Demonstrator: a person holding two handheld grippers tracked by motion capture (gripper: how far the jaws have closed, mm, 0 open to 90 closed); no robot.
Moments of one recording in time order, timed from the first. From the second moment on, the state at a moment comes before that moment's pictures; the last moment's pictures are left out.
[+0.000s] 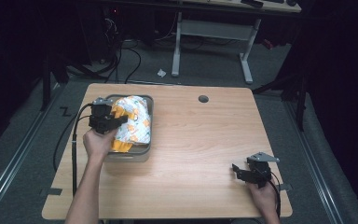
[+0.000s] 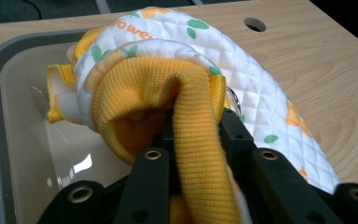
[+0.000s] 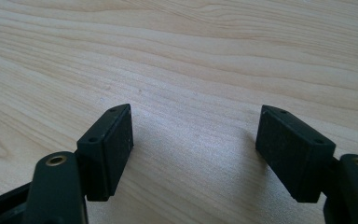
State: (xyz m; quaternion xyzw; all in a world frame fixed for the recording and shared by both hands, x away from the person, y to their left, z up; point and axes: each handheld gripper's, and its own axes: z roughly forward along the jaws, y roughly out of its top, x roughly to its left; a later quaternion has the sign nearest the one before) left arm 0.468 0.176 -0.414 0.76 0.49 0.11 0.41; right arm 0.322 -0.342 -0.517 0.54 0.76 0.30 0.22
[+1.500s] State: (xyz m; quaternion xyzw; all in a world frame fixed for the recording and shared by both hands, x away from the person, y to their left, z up) left arm 0.453 0.149 -0.410 0.75 0.49 0.17 0.40; right arm 0.322 -0.342 -0.517 0.54 0.76 0.30 0.22
